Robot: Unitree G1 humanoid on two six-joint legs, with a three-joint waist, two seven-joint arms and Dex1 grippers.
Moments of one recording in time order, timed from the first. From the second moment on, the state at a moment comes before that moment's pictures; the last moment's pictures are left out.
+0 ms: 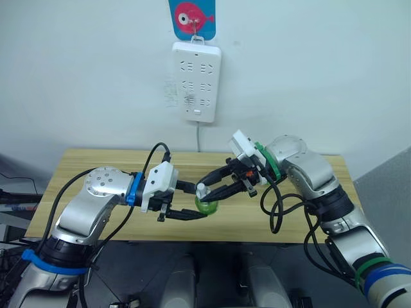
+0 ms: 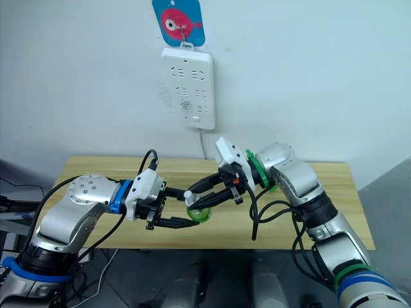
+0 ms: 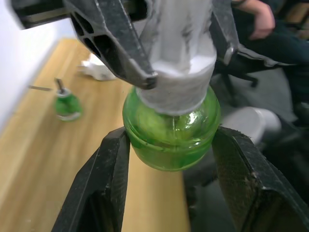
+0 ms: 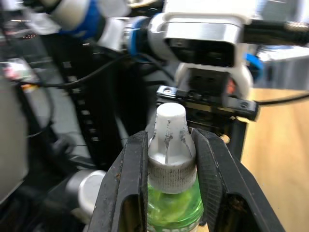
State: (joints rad) left arm -0.32 0.78 -0.12 -0.27 -0.46 0.33 -1.37; right arm -0.82 -0.35 0.38 0.08 0.44 0.41 1.51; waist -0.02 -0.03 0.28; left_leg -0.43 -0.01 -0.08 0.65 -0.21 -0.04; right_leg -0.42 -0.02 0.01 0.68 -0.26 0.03
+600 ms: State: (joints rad) left arm -0.30 0.78 -0.11 -0.18 -0.43 0.31 -1.31; right arm -0.75 -0.47 0.29 -0.01 0.41 0.42 1.36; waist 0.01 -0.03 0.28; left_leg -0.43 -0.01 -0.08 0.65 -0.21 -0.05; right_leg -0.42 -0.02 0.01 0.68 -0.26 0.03
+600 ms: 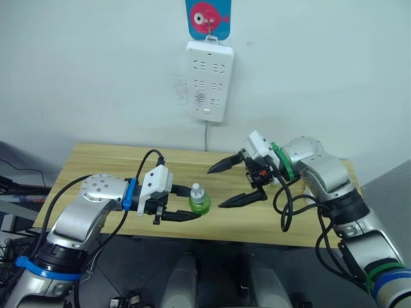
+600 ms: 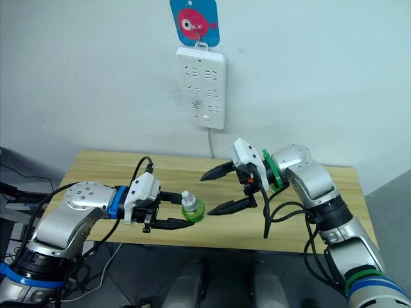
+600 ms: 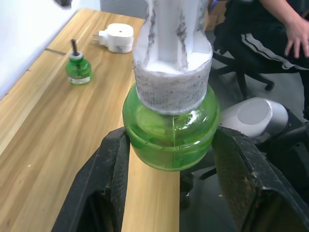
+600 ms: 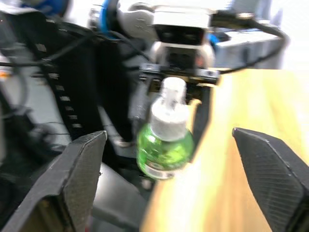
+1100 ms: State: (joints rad) left arm -0.42 0.72 -0.13 -0.04 -0.39 0.26 -1.30; right arm -0.63 -0.30 0.32 -0.18 0.32 0.51 0.94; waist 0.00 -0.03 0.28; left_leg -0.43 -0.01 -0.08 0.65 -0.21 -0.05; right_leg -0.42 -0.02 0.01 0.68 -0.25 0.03
